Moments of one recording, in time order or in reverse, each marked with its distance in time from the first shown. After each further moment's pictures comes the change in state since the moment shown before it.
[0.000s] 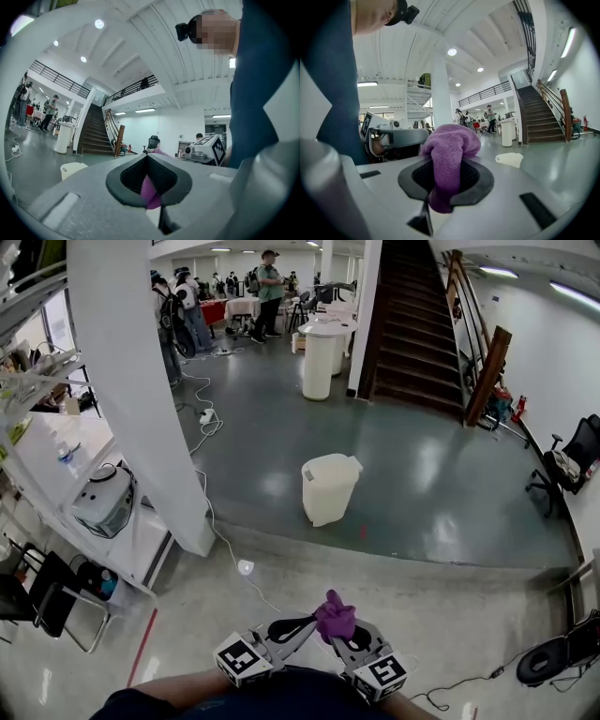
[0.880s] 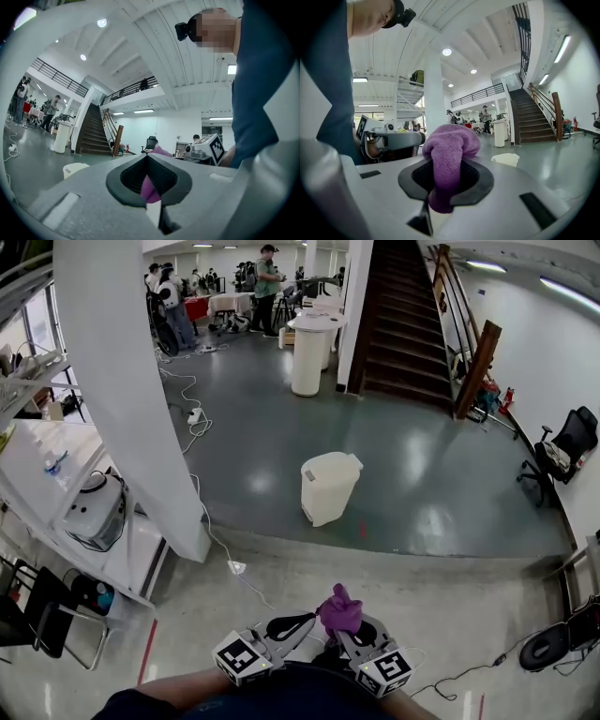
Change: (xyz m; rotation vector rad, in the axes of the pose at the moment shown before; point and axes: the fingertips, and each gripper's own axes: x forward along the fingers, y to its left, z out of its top) left arm -0.047 0.069 -0.001 -0.022 -0.011 -0.046; right arm 0.070 0.013 0.004 0.012 -0.015 -0.105
